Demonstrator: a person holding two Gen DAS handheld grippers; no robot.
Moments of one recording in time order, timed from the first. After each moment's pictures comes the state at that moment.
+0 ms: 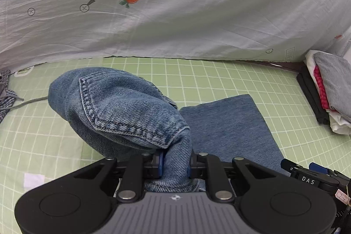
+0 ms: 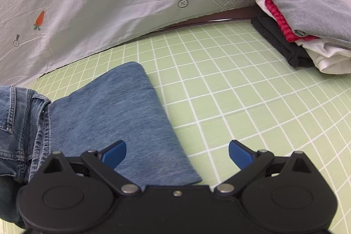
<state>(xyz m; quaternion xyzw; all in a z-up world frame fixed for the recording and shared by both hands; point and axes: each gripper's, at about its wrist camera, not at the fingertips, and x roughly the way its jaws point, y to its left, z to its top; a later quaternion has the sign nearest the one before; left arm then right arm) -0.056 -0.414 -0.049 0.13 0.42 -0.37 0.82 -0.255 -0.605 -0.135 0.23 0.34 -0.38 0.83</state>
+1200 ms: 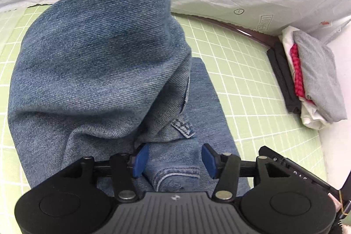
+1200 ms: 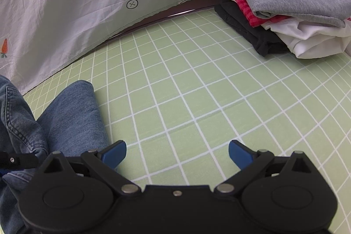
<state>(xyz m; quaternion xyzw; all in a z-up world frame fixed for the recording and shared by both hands) -0.057 -0.500 -0.124 0.06 0.54 -0.44 0.71 -0.280 -0.664 -0.141 0.29 0.34 -0.40 0.80</state>
